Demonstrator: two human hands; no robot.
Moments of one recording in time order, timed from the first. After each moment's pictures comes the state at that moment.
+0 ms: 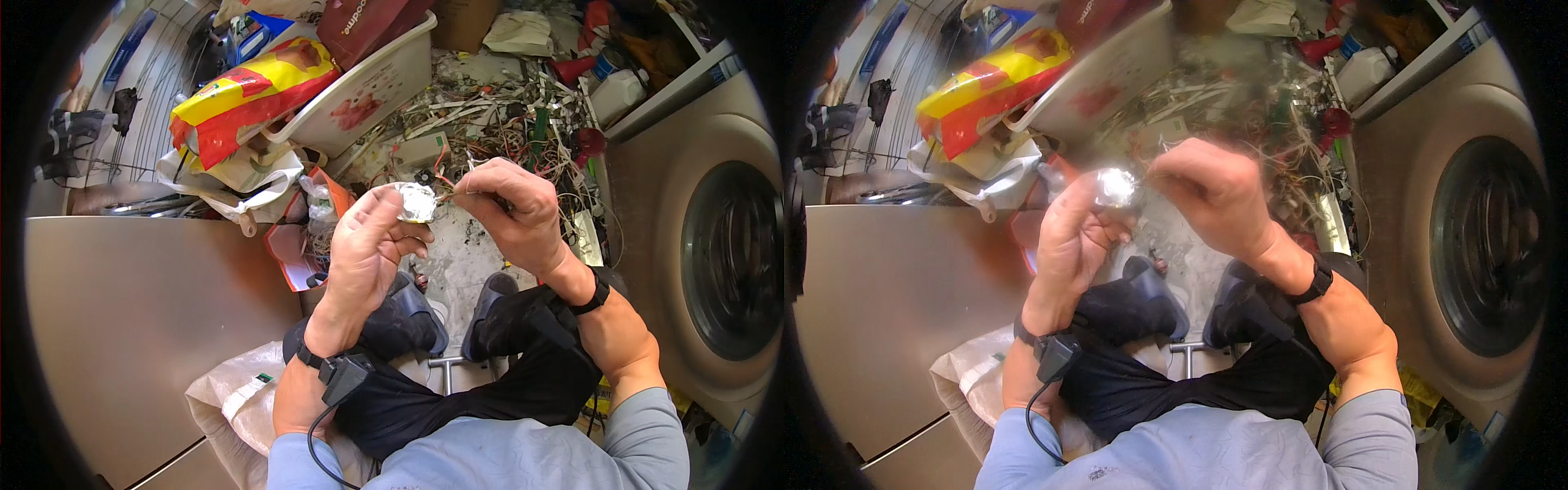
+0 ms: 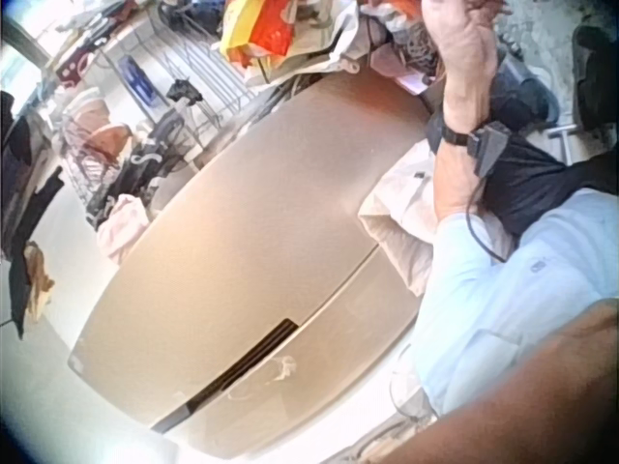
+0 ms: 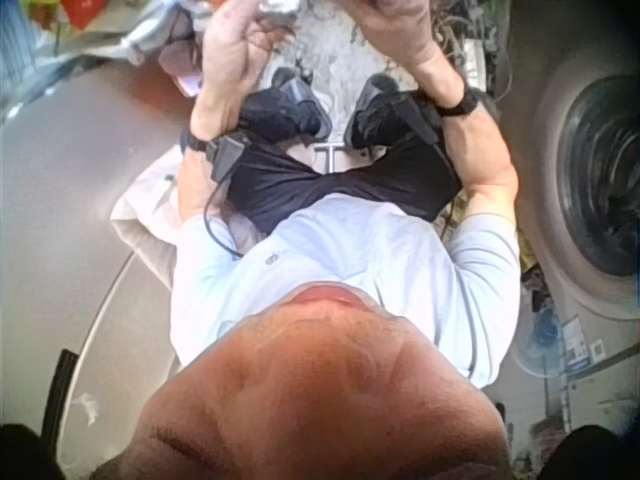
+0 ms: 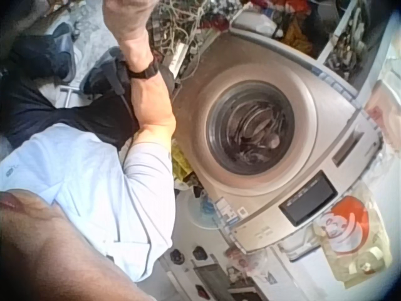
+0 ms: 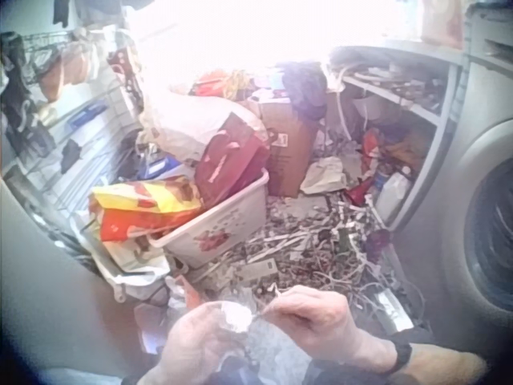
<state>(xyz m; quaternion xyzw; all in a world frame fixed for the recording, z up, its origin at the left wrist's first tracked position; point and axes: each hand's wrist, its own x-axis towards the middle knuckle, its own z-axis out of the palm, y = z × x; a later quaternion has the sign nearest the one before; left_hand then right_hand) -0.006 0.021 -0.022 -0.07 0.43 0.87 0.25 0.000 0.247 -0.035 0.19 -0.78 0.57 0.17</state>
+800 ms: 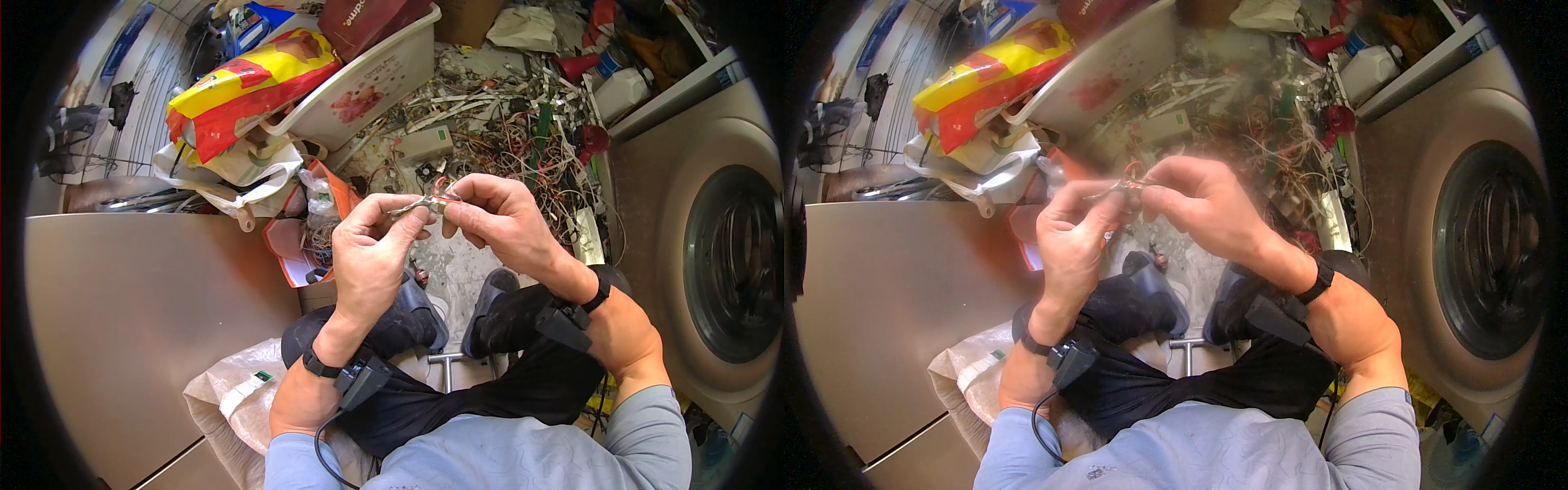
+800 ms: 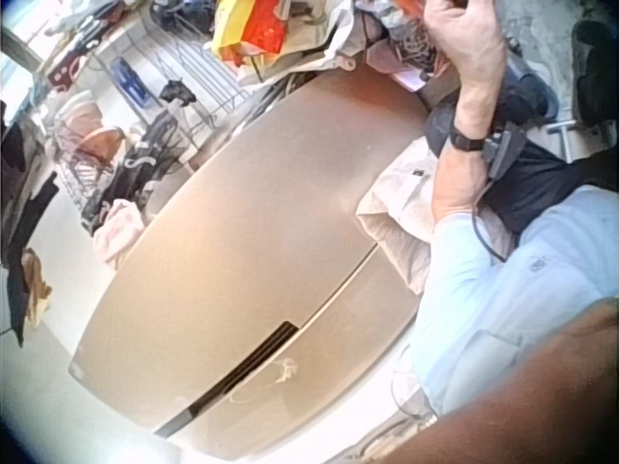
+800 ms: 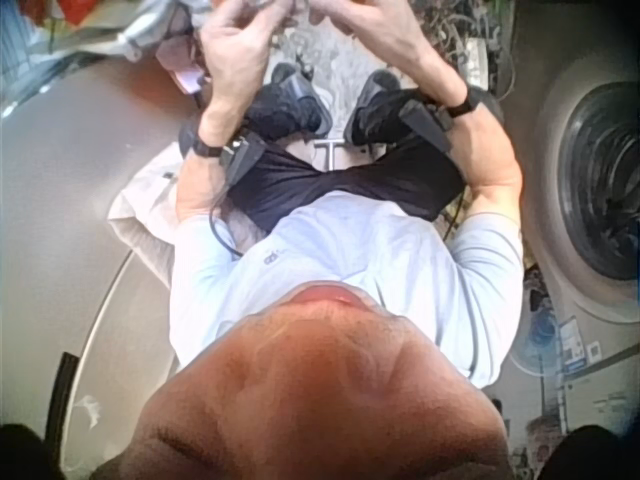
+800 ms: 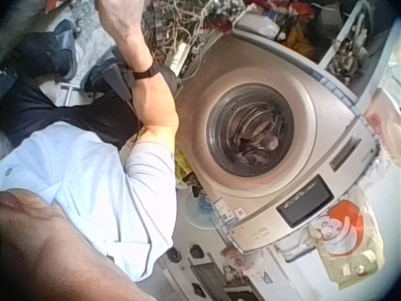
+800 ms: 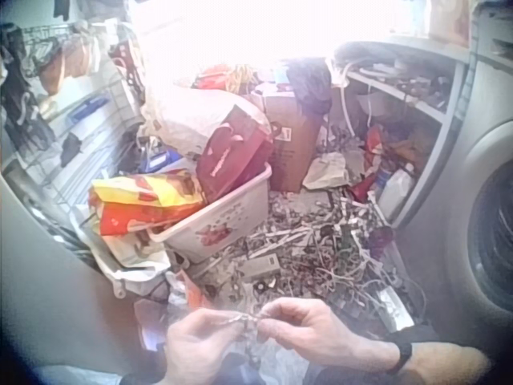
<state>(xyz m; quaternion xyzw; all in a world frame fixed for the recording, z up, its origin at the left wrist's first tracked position) 0.011 0.032 -0.025 0.00 0.66 0.74 0.09 0.005 0.232 -0.046 0.05 -0.63 0.76 -0.14</state>
